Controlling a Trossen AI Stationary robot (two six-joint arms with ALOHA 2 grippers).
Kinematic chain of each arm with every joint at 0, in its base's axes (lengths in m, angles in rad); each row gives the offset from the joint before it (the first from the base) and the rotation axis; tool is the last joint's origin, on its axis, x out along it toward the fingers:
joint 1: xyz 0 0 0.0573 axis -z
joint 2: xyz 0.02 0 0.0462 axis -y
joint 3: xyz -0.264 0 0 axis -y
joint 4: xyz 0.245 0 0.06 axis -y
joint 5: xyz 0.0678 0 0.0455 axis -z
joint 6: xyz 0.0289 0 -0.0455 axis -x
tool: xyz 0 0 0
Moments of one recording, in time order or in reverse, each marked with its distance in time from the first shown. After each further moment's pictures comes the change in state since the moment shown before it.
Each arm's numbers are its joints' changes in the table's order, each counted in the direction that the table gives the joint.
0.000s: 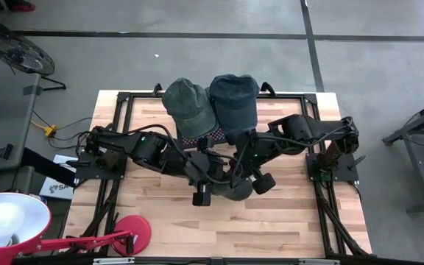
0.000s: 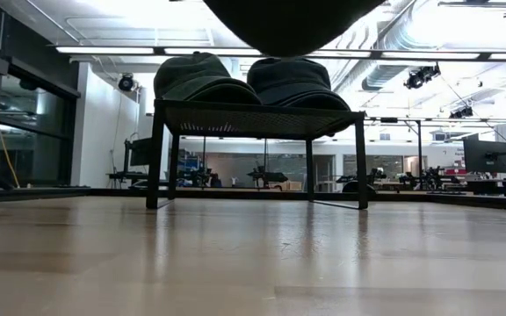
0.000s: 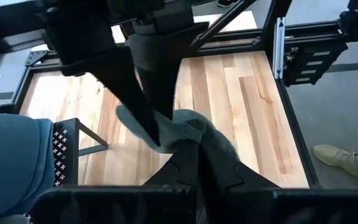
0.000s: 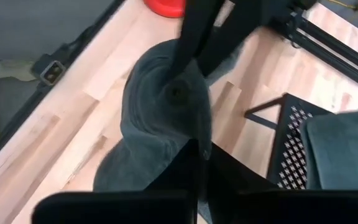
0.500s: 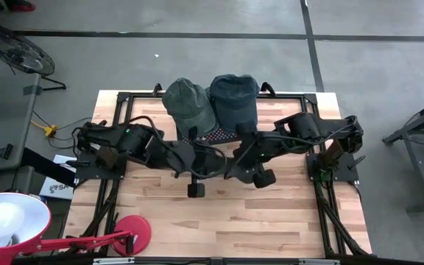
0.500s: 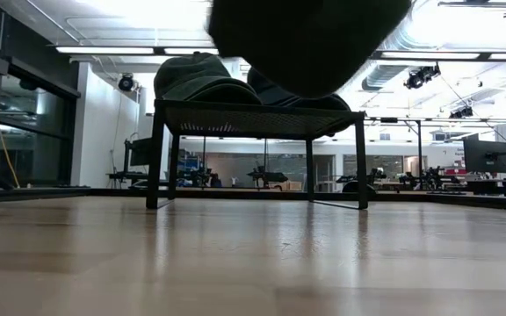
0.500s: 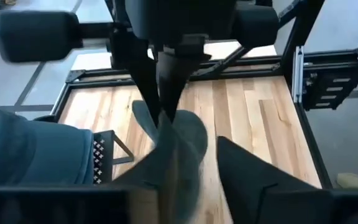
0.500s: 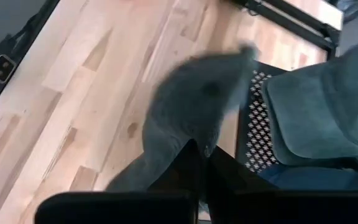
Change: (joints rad) left arm 0.001 0.067 0.000 0.010 -0.106 -0.011; right arm -0.020 0.031 -0.001 -0.064 0.175 -0.122
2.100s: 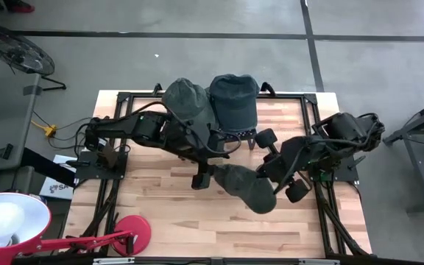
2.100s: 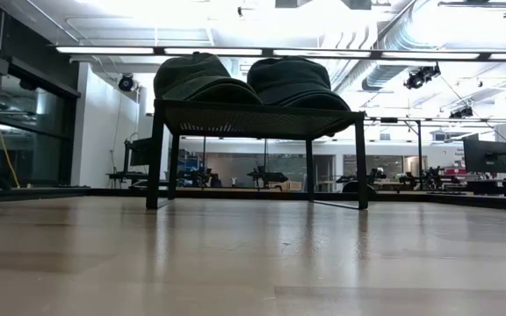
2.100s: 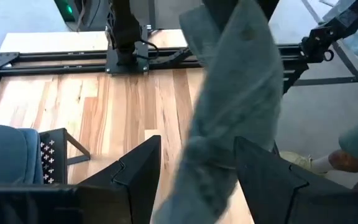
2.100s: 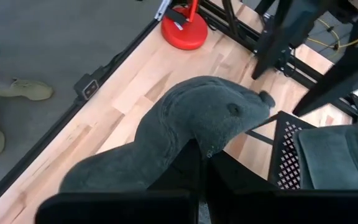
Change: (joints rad) left arm -0.146 -0.031 -0.004 0.017 0.360 -0.016; right arm -0.158 0.138 0.001 0.028 -0.074 0.030
